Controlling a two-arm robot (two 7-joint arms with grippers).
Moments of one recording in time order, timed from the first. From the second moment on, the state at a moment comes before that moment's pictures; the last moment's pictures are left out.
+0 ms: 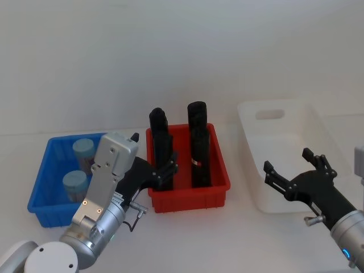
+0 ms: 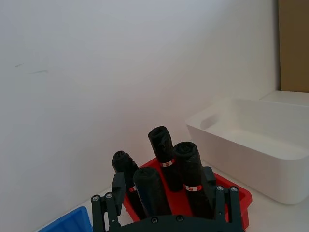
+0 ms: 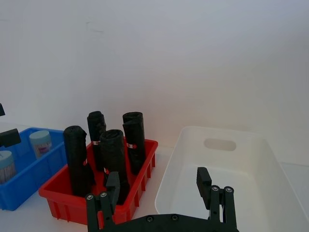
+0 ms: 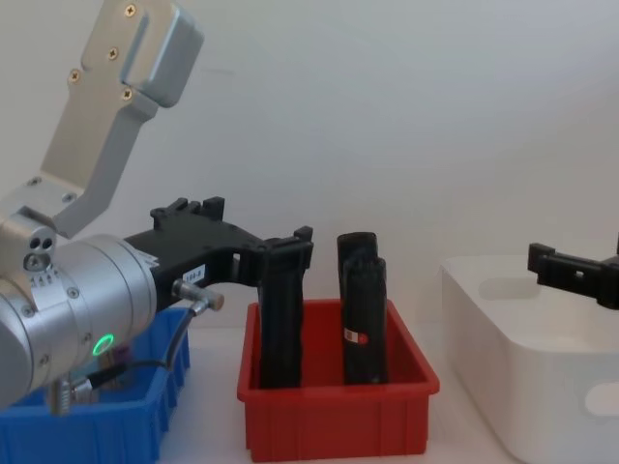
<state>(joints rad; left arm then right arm) -0.24 0.38 0.45 -1.63 -0.20 0.01 -0.01 -0.01 0.34 -0.23 -1.77 0.29 0.03 0.07</state>
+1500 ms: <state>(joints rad) -0.24 0.38 0.45 -1.63 -0.20 0.01 -0.01 -0.01 0.34 -0.23 -1.77 0.29 0.03 0.07</state>
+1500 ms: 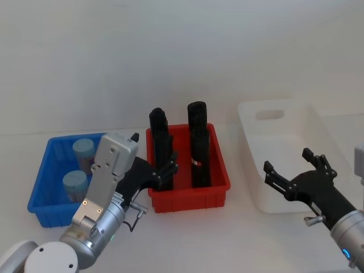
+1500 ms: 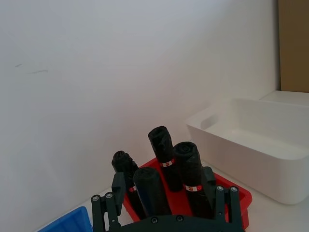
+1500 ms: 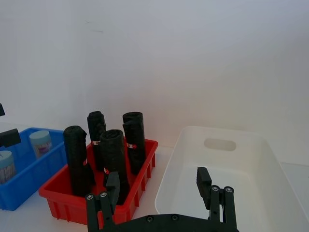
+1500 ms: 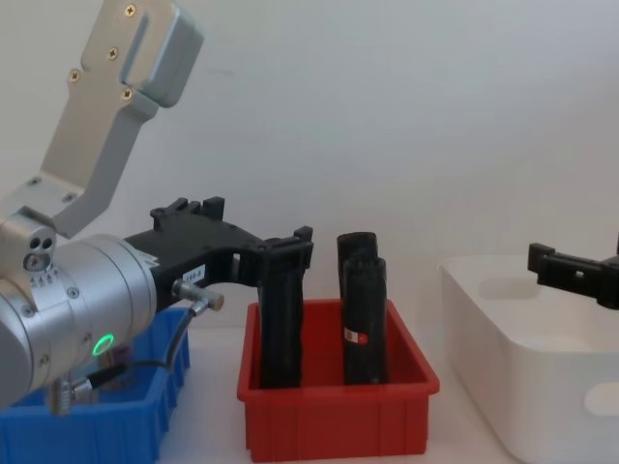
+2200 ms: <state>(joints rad) -0.24 0.38 0.45 -1.63 -0.20 0.01 -0.01 -0.01 0.34 -0.23 -1.77 0.29 0.03 0.07</state>
